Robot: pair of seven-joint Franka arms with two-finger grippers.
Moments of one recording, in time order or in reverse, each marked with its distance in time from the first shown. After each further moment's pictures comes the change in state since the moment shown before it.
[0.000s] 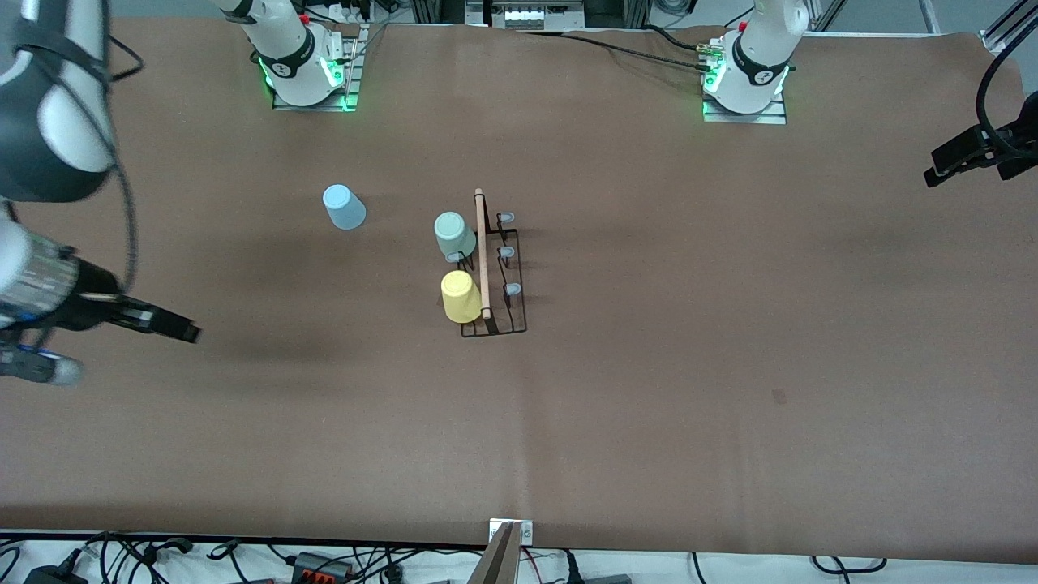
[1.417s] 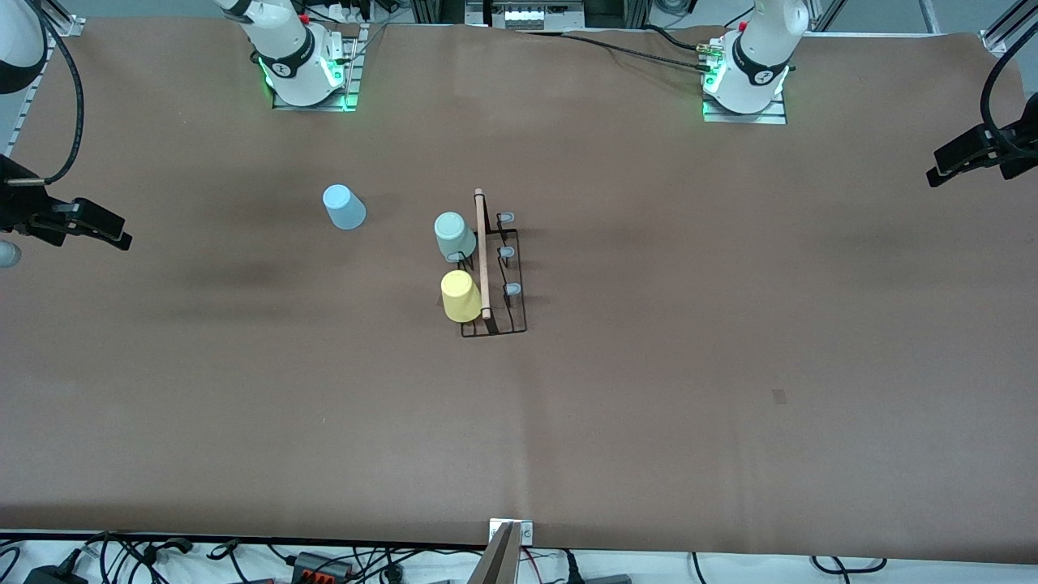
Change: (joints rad) left arm 0.000 0.000 0.005 0.001 0.000 0.000 0.000; right arm -0.084 -0.362 0.045 -0.457 -0.123 0.081 -0.201
